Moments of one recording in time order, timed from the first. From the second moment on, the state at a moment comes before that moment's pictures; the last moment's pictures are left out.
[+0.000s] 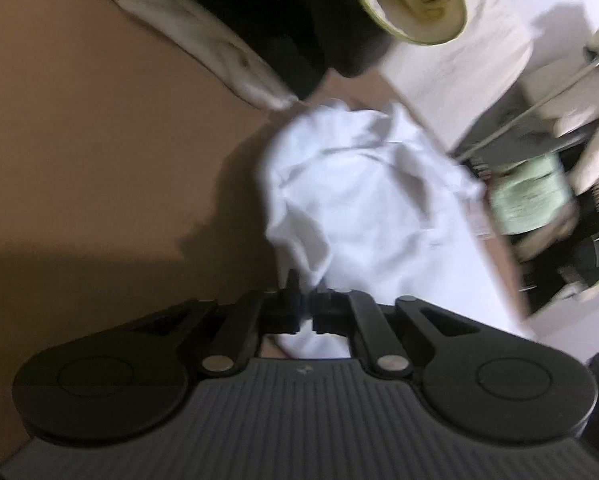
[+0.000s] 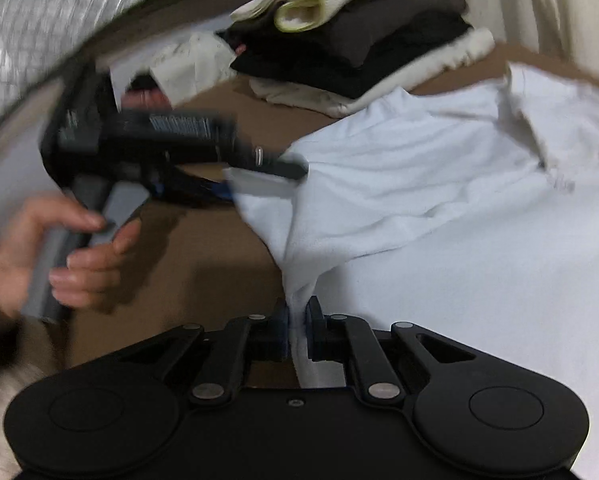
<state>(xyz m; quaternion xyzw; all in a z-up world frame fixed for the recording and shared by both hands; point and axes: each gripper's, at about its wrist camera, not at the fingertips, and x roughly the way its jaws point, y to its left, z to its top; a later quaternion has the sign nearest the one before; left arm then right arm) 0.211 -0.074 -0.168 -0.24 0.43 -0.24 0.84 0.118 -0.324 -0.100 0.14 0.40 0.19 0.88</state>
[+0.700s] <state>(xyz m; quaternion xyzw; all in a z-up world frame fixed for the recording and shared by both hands) 0.166 -0.078 -0.096 -0.18 0.37 -0.26 0.87 0.067 -0.397 -0.046 0.14 0.31 0.09 0.94</state>
